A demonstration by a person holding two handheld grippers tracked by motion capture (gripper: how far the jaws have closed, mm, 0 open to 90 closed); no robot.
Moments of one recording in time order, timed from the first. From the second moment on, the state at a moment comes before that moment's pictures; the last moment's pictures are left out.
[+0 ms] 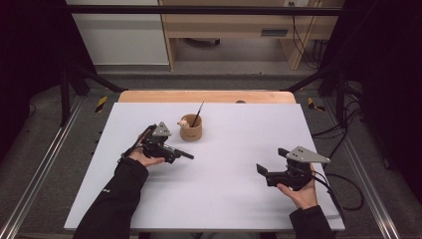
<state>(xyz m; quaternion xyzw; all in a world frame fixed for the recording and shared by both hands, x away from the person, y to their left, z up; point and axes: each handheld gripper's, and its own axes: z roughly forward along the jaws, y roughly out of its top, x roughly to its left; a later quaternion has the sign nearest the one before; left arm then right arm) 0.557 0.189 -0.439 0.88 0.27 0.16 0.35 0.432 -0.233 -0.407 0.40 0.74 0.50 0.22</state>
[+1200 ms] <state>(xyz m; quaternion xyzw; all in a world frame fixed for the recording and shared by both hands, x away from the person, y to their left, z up) 0.574 0.180 -0.470 0.90 0.28 0.11 0.31 0.432 -0.233 -0.408 0.40 0.74 0.50 0.22</state>
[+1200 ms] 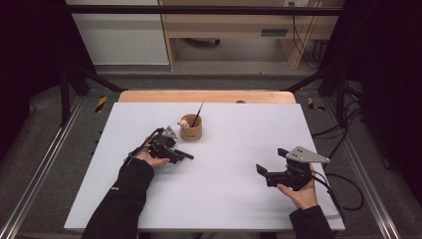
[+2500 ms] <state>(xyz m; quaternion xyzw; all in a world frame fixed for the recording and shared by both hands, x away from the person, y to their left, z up) 0.565 0.181 -0.460 0.92 0.27 0.09 0.27 0.431 -0.233 -0.407 0.40 0.74 0.50 0.22</state>
